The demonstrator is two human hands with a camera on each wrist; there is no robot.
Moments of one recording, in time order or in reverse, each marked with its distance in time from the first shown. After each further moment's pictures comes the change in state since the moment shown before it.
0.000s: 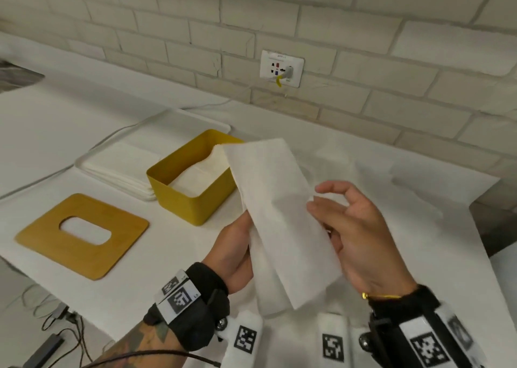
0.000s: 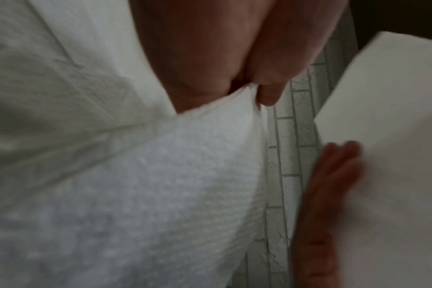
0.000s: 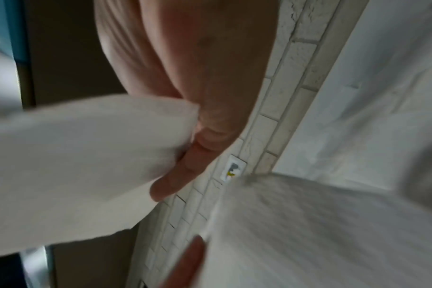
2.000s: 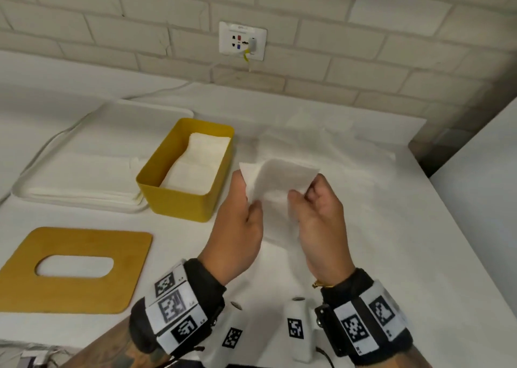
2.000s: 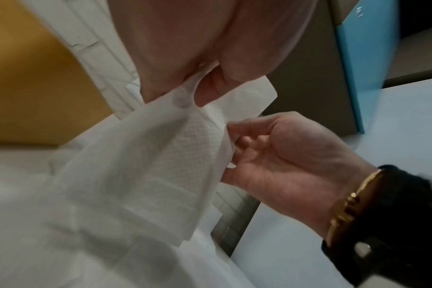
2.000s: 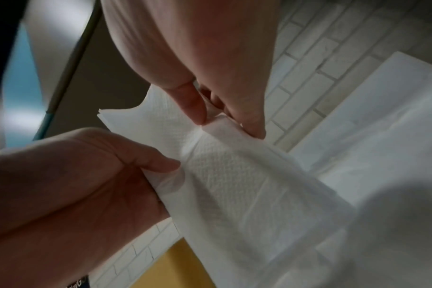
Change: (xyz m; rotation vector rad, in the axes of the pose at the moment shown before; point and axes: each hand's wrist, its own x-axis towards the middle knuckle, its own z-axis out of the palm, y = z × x) left_hand -0.021 0.052 -0.061 0.791 -0.161 0.542; right_hand -0.011 0.071 0.106 -0.275 0.440 -0.236
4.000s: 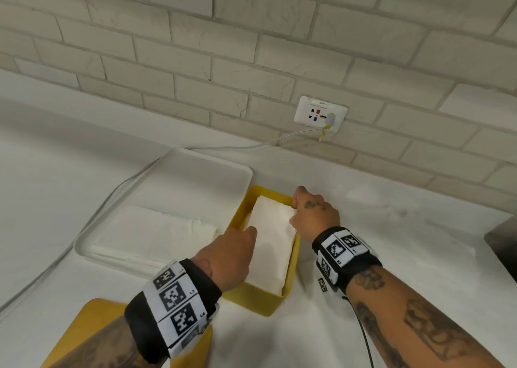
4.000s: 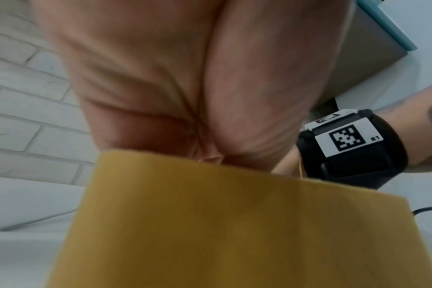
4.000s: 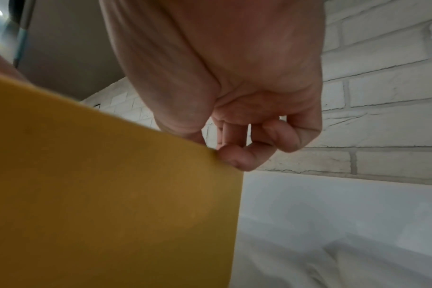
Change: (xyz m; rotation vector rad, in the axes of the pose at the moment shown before) left_hand 0.107 -0.022 -0.153 1.000 -0.524 -0.375; right_hand 0.193 0.004 0.152 -1.365 -0.348 0.065
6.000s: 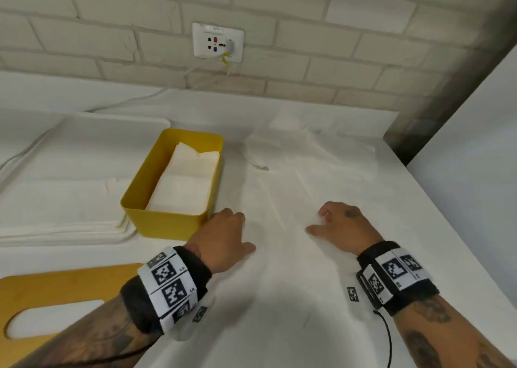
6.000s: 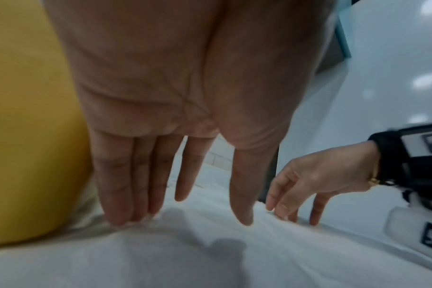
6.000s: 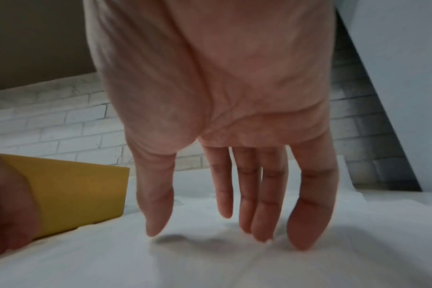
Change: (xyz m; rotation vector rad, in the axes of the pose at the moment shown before) left_hand -0.006 0.084 0.101 0.025 -0.088 0.185; right_hand -0.173 0.189 0.036 0.261 -0.171 0.385
